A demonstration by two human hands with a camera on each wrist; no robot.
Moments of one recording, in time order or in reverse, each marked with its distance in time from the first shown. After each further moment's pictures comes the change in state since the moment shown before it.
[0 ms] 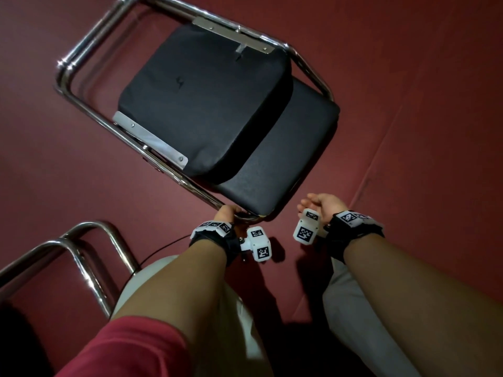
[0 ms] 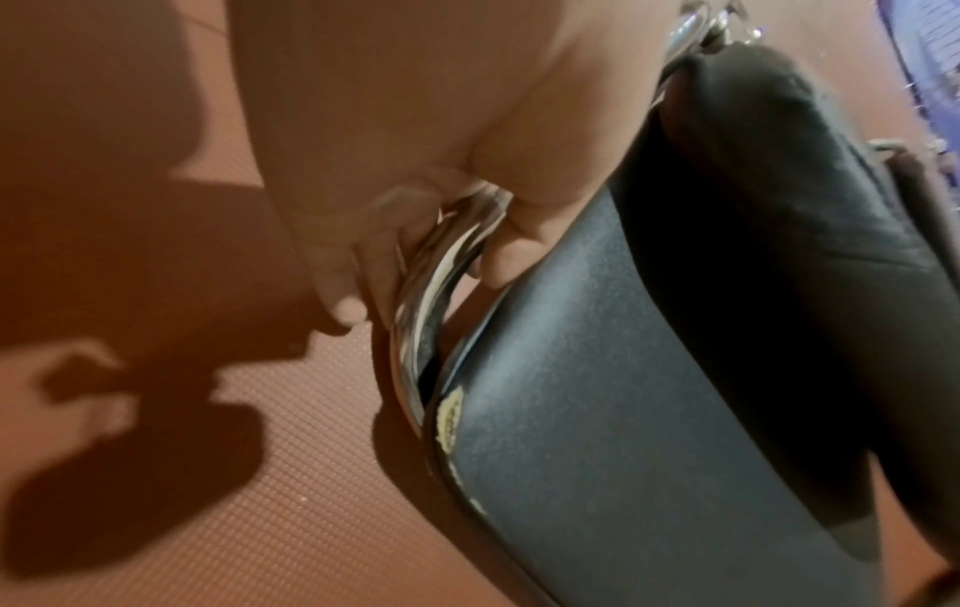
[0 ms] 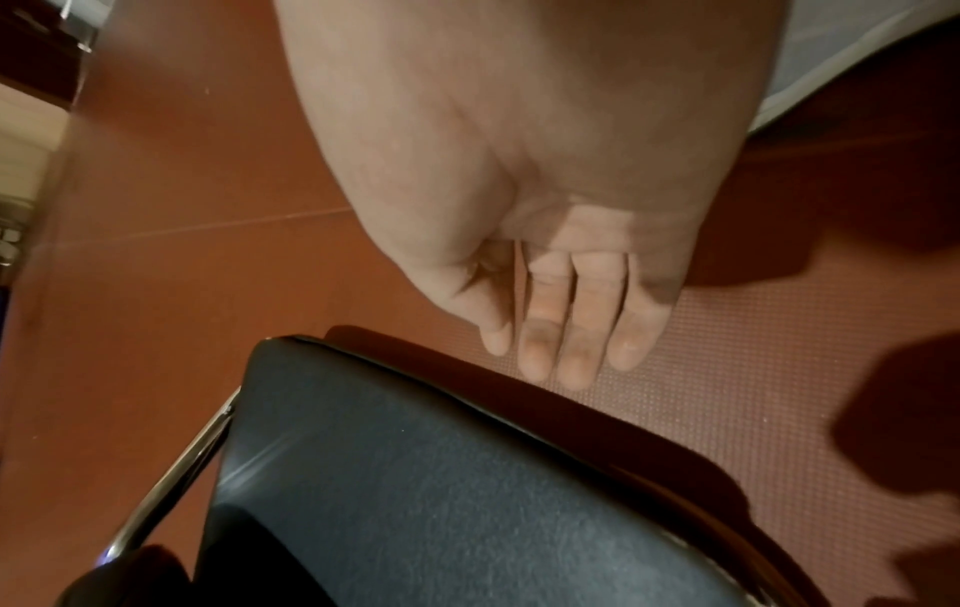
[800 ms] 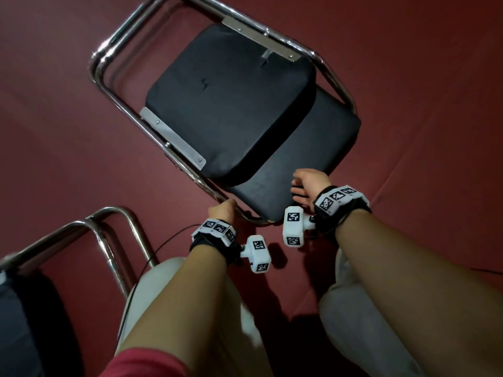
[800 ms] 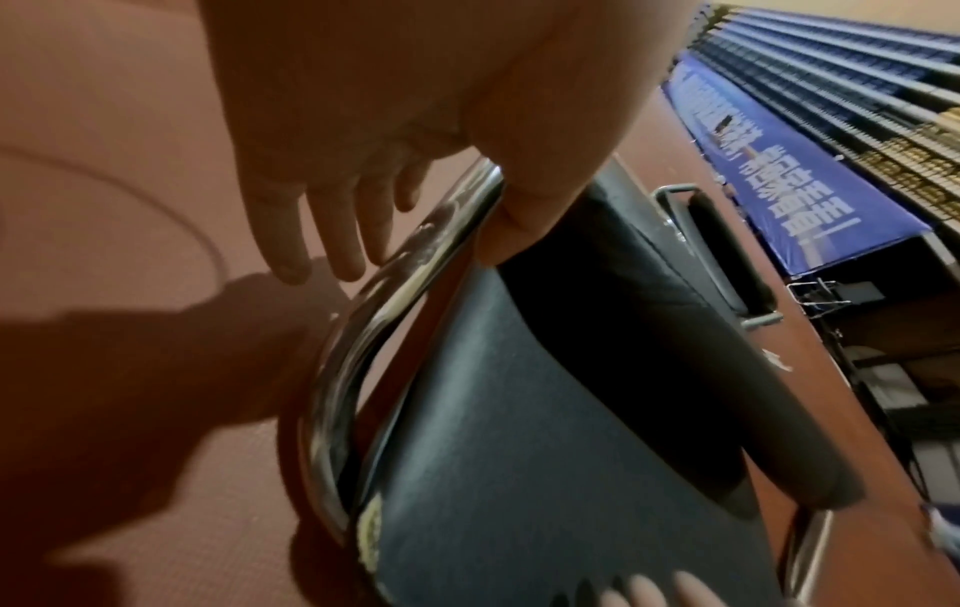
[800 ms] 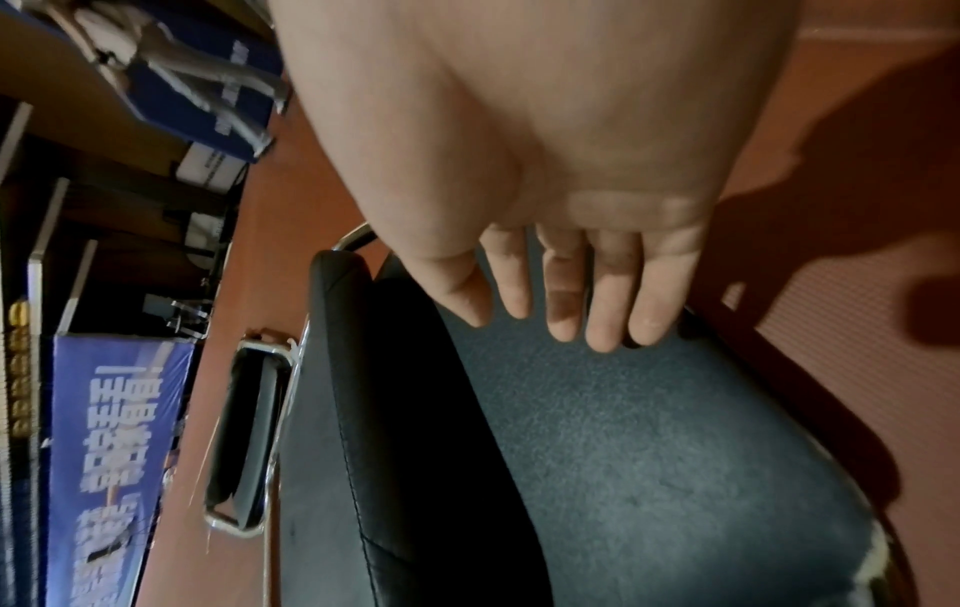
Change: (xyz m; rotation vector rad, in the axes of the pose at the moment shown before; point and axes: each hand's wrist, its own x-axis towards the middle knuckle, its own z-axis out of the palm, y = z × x) left_hand -0.011 0.030 -0.026 0.023 0.345 0.155; right_hand -0.030 -0.042 0.085 -0.542 -0.089 -0.161
